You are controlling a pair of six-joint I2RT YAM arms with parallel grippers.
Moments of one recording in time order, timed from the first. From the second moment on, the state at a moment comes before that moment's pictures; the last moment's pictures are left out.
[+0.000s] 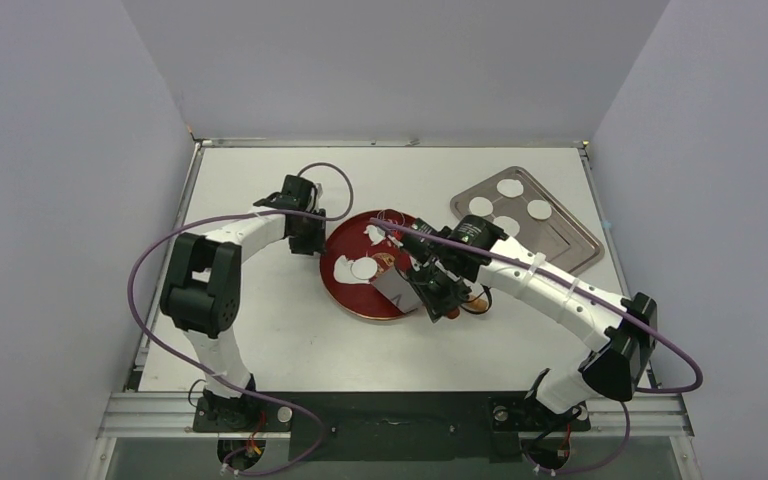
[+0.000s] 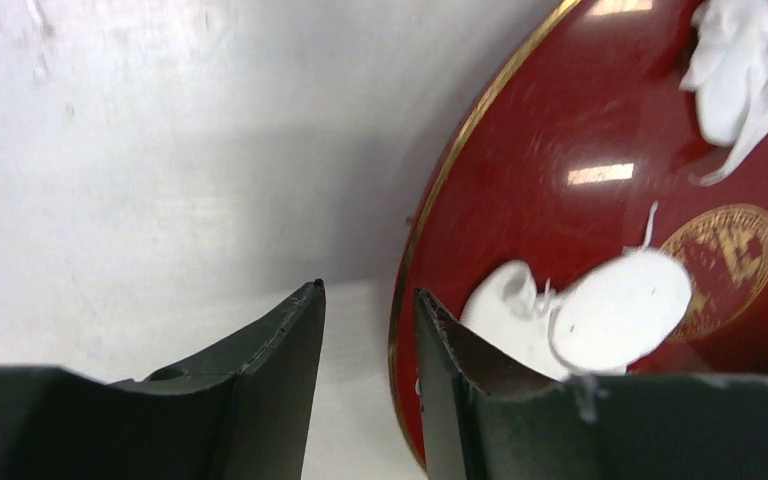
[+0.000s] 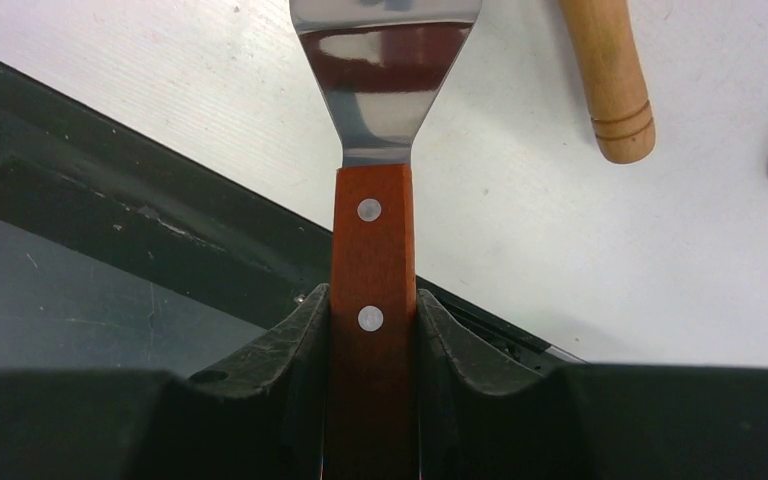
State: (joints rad) left arm -0.29 1.86 1.24 -0.48 0.06 -0.30; right arm 0.92 1.50 1.44 -1.34 0.02 0.34
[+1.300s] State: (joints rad) left arm -0.31 1.72 0.96 -0.30 0.12 -0.59; right arm 0.96 1.62 1.59 -1.39 0.15 0.41
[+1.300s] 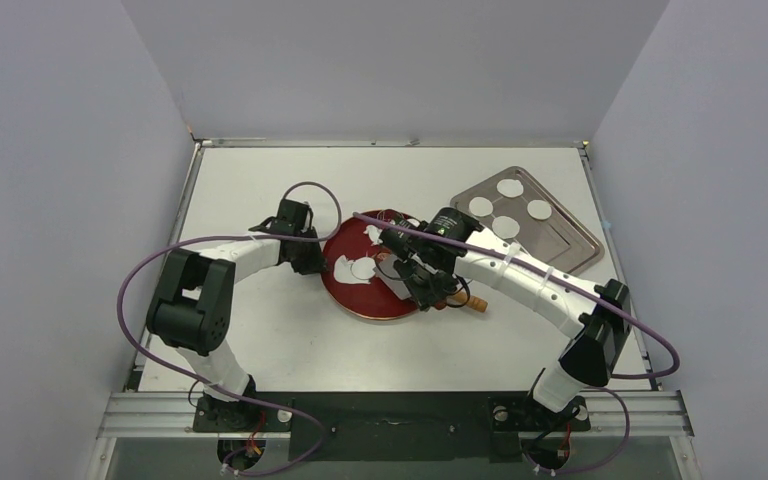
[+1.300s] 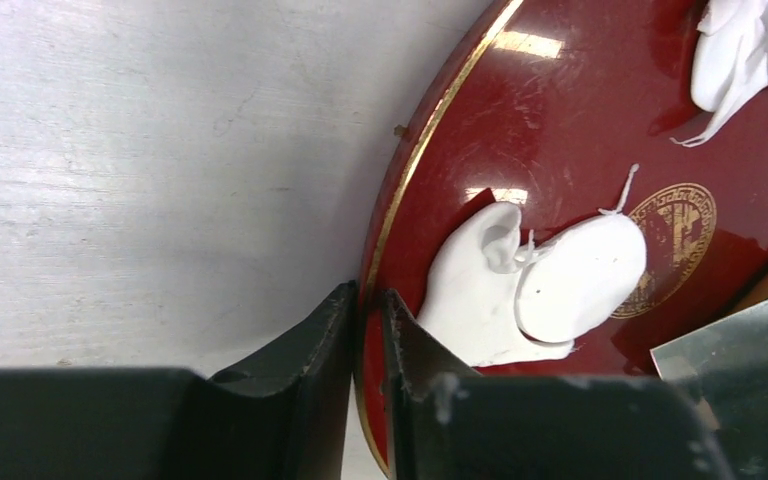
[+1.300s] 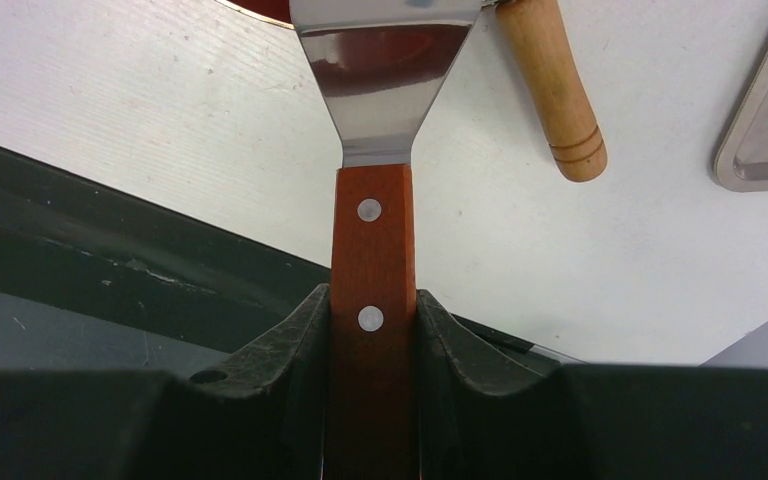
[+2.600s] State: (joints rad) left arm -0.31 1.67 0.89 -0.28 0.12 -0.67; right arm 0.98 1.68 1.54 -1.39 0.12 0.43
